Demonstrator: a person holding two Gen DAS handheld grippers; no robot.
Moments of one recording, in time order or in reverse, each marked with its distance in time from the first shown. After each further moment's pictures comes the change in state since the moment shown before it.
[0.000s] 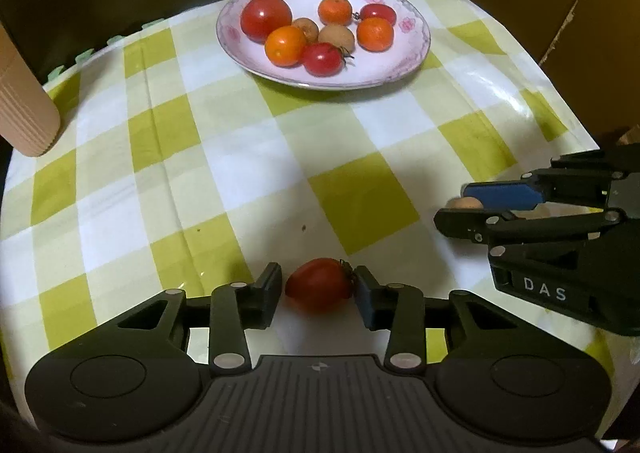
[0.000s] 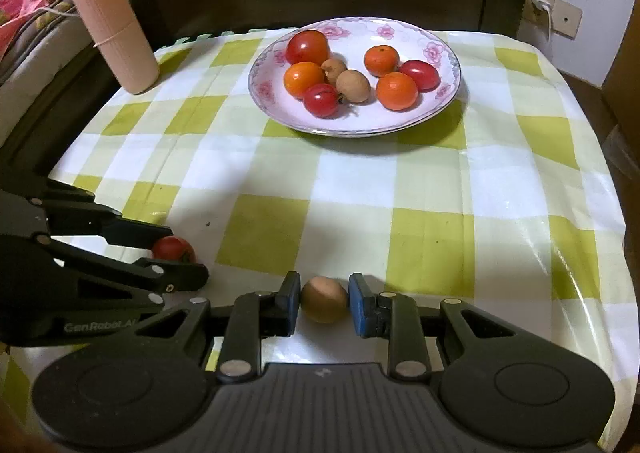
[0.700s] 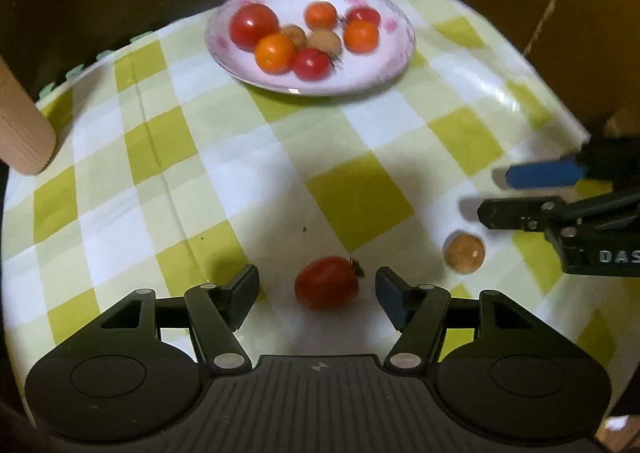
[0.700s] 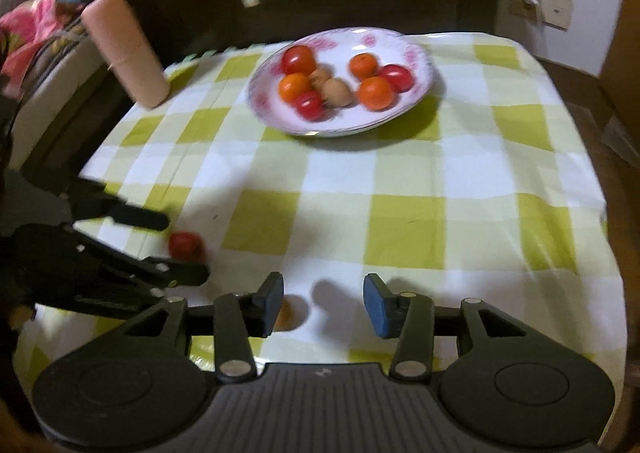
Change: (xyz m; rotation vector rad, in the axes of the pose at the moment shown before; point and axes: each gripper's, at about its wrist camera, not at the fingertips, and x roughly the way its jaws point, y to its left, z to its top) left arm -0.010 0.008 0.004 0.033 -0.011 -0.036; right arm -0.031 -0.026 -0.011 0.063 -0.030 0.057
